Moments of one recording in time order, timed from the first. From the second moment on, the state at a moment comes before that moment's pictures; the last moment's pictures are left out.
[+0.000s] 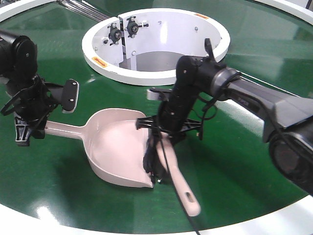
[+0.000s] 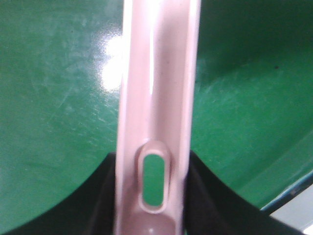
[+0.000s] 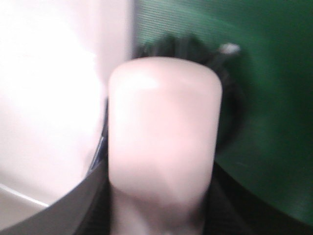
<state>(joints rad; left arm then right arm) -0.21 1.85 -1.53 0.16 1.25 1.24 0.46 2.29 -1.94 0.34 1.24 0.13</state>
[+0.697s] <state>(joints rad) -0.21 1.85 -1.53 0.15 1.25 1.24 0.55 2.37 -2.21 0.42 1.24 0.19</state>
